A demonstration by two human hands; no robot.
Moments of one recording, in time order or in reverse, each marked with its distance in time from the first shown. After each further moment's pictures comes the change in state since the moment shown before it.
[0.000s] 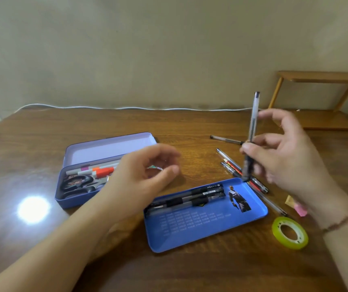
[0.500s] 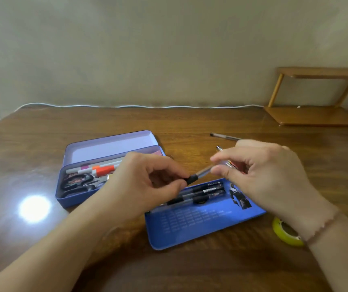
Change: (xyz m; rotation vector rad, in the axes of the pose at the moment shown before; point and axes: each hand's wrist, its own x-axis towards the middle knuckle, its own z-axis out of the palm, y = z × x) left_hand -0.007 0.017 -0.001 0.138 -0.084 0.044; right_hand -0.017 0.000 0.018 -0.701 -0.114 -0.511
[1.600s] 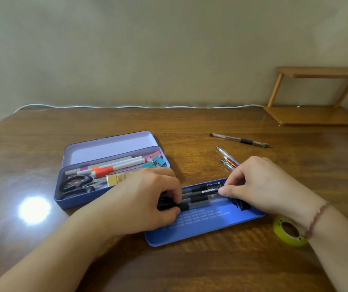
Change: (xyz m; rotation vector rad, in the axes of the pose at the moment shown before) left_hand 0.000 -0.019 0.001 0.455 -0.307 0.132; right_hand 0.006 0.010 0.009 0.012 -0.536 0.477
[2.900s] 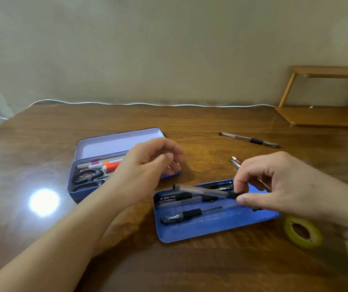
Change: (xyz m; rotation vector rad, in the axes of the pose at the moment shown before) left_hand 0.008 -0.004 -0.007 -0.803 0.347 -0.324; right_hand -0.017 0.009 -0.023 0.119 -0.062 -0.449
